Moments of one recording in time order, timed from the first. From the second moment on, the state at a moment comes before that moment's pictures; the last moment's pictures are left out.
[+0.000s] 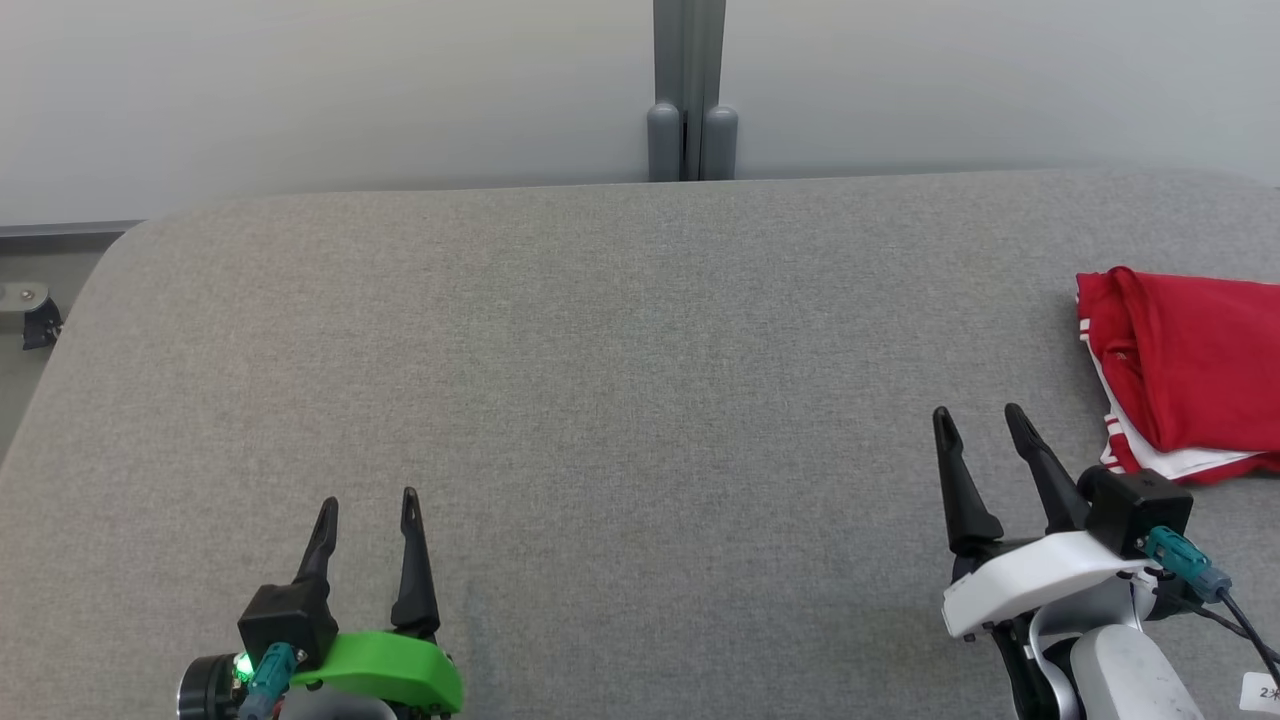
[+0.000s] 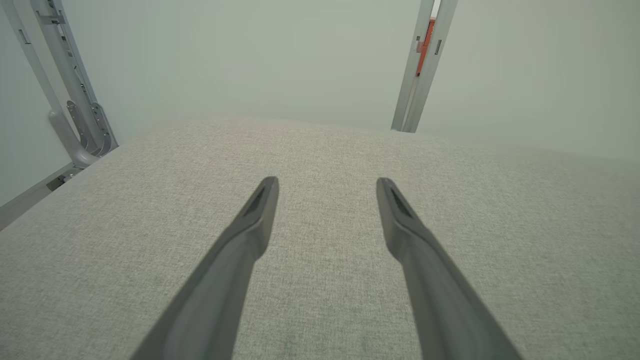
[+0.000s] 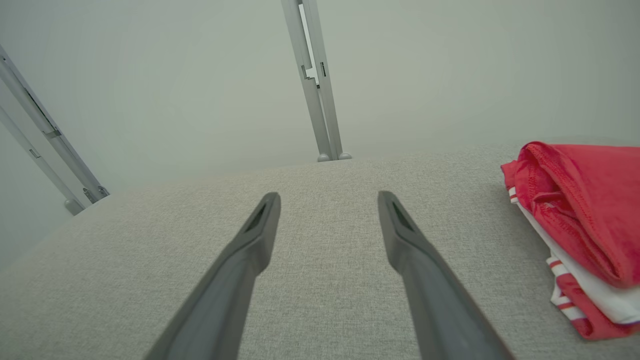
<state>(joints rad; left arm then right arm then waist) -0.04 0.06 -0.17 0.27 -0.26 0.09 -0.26 -0.09 -0.05 0.03 0.19 0.24 0.13 -0.17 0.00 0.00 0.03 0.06</state>
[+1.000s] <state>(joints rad) -0.02 0.06 -0.12 0.32 -0.55 0.04 -0.18 -0.06 -0.04 0.01 0.24 0.52 0.13 -0.10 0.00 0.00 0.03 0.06</state>
